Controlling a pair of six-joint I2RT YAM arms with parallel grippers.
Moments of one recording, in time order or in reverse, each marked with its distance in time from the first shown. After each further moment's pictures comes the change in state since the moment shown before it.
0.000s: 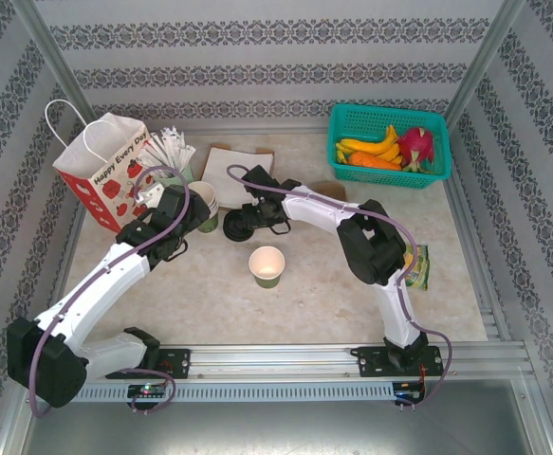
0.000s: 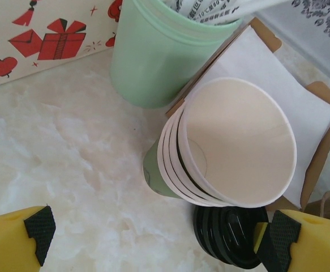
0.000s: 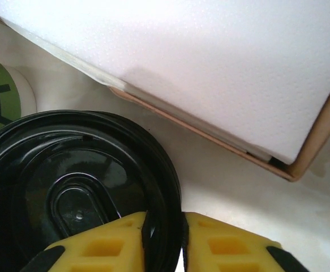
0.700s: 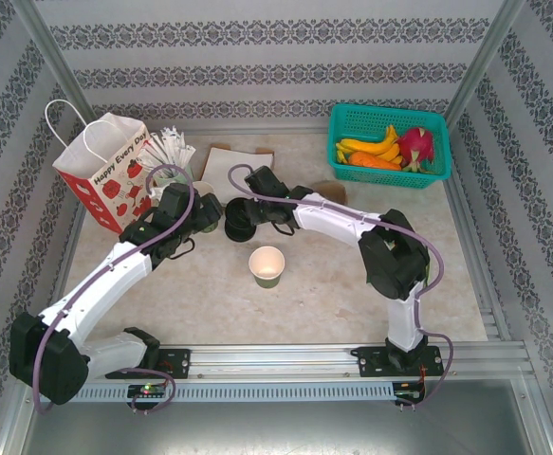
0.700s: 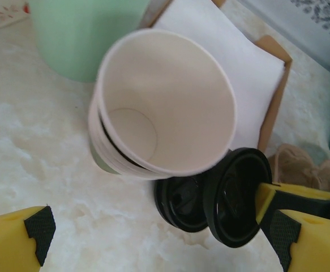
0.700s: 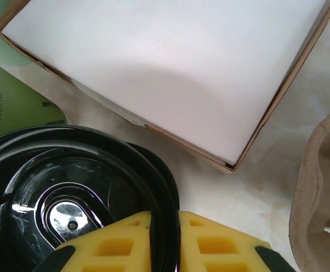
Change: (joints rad) left arm 0.008 0.015 -0.027 0.128 0.209 0.108; right arm 0.042 -0.204 -0.192 0.198 0.168 -0.074
